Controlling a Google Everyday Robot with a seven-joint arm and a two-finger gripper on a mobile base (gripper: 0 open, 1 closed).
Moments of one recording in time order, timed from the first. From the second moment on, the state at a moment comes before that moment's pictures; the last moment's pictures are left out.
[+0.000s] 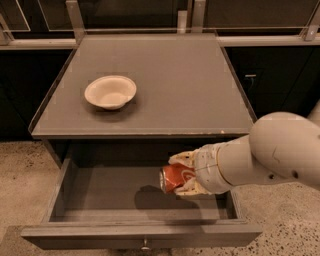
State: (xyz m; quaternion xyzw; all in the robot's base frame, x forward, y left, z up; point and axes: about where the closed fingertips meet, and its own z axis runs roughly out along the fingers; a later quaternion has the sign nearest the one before) arm 0.412 -0.061 0.782 -0.75 0.57 0.05 0.34
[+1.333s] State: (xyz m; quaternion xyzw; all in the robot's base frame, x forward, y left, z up) arm 0.451 -0.093 0.666 -0.69 0.66 0.06 0.29
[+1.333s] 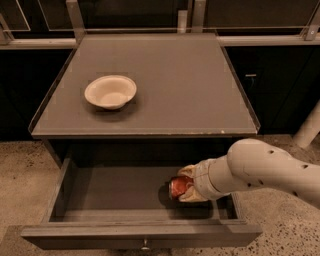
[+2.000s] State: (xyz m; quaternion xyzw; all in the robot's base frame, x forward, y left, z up) arm 0.451 -0.093 0.661 -0.69 0.67 0.06 0.28
